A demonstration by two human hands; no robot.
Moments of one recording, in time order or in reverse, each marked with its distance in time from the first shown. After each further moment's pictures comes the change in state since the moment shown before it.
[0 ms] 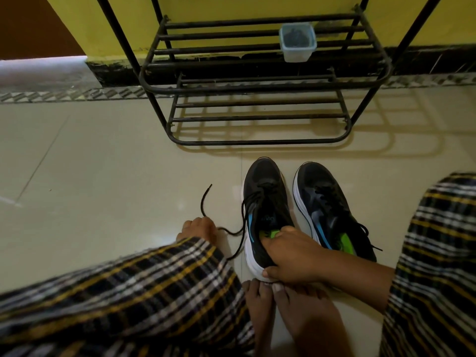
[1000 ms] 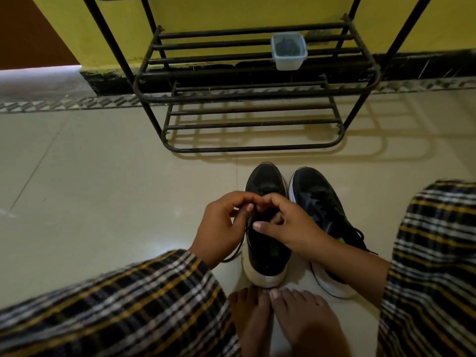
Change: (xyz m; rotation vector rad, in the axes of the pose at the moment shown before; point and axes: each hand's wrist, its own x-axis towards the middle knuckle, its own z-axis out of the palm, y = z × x) left_hand -0.021 0.069 -0.050 -0.731 0.175 0.588; right_hand 0.003 0.009 -0.028 1.097 0.432 0.227
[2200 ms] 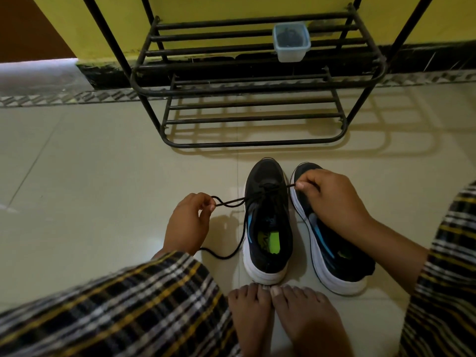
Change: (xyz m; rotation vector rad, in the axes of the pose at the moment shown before) left_hand -0.005 -0.072 -0.025 0.421 0.115 -0.259; right_hand 0.009 0.001 -0.055 -0.531 0.352 -0.056
